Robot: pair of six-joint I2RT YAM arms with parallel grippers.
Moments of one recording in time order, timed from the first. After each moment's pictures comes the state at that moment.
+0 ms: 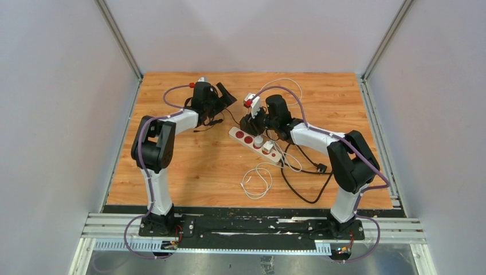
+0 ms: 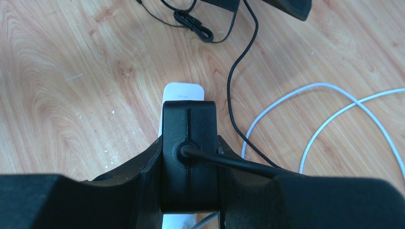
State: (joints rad) left arm -0.28 2.01 1.28 0.22 0.13 -0.83; right arm 0.58 1.77 1.12 0.17 -0.41 -0.26
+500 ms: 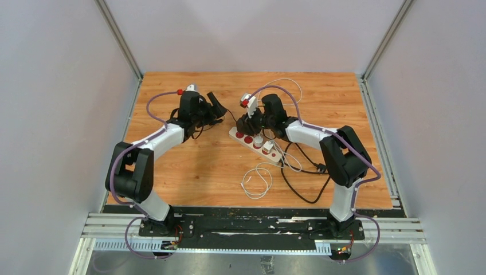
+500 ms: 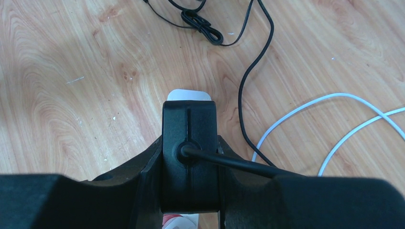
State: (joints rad) left arm -0.28 1.62 1.00 0.12 0.08 -0.71; right arm 0.59 1.86 1.19 0.16 -0.46 -0.26
